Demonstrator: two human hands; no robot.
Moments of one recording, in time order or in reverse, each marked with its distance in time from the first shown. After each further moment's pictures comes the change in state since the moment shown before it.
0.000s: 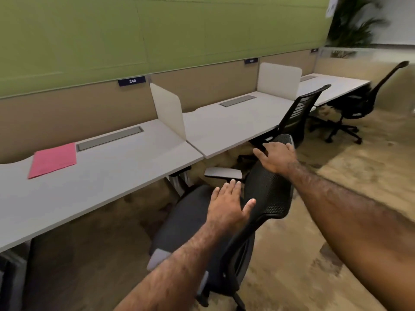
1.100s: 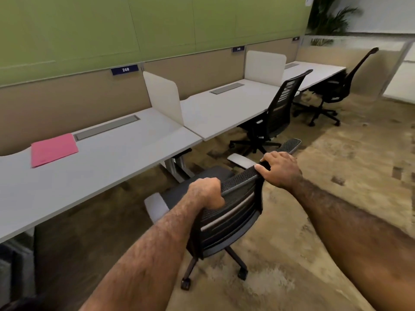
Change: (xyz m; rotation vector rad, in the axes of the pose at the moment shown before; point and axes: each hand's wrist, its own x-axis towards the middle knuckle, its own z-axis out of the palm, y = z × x) left_hand -0.096 -0.066 -0.064 0.221 -0.403 -0.048; right_hand -0.177 -0.044 0.027 -0.036 0.075 -0.025
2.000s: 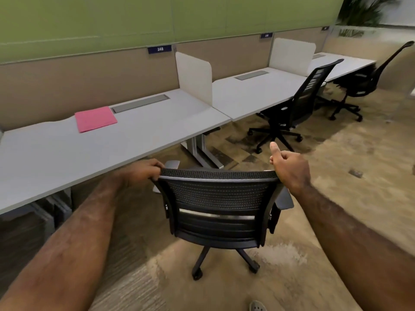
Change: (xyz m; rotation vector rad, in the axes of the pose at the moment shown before) left_hand -0.207 -0.275 0.014 -0.519 0.037 -0.138; right_hand -0.145 -0.171 -0.010 0.593 0.229 0.376
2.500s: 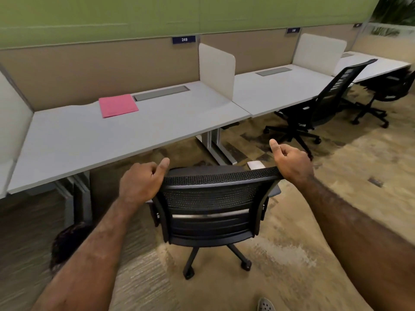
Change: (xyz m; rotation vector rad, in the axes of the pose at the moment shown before) left_hand -0.064 -0.048 0.033 0.166 0.663 -0.058; right_hand -0.015 -0.046 0.031 -0.144 -0.142 -0.205
